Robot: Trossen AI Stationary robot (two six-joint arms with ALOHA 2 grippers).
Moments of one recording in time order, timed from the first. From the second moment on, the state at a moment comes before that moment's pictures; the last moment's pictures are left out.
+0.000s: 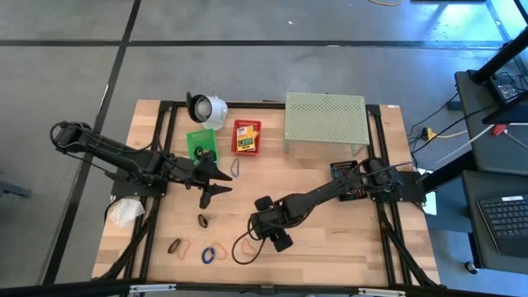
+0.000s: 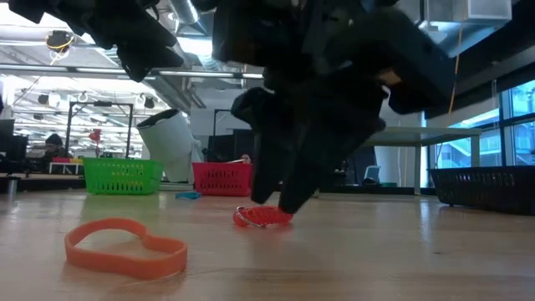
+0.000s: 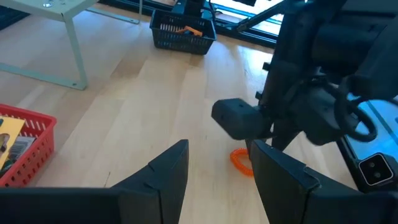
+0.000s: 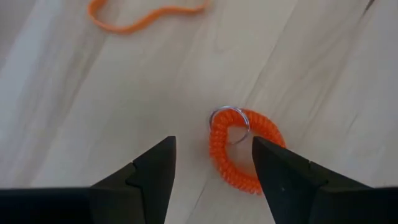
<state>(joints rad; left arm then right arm) -0.23 0.92 0.51 0.00 -0.20 -0.35 0.38 2.19 1.61 -0.62 -0.02 -0.11</state>
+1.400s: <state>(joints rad) -0.23 0.92 0.51 0.06 -0.30 -0.25 0.38 1.99 1.61 -0.65 0.13 0.21</state>
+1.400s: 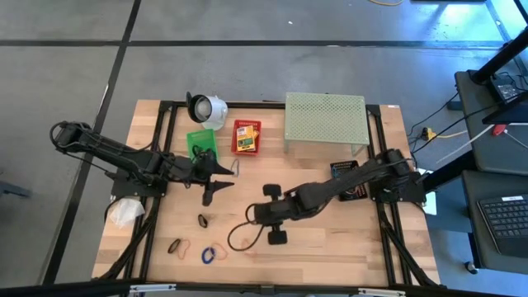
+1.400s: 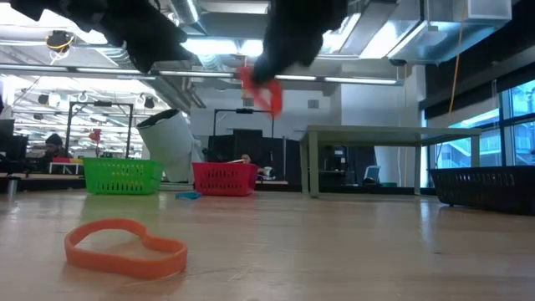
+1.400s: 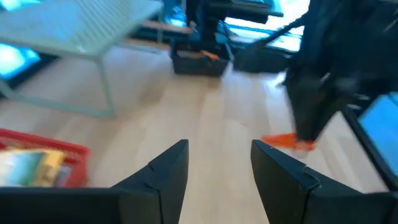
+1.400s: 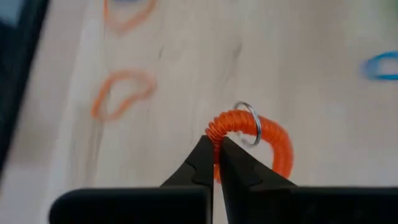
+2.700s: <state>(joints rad) -0.24 1.40 0.55 1.44 0.18 -0.29 0.52 1.71 1.61 0.07 0.37 -0.03</state>
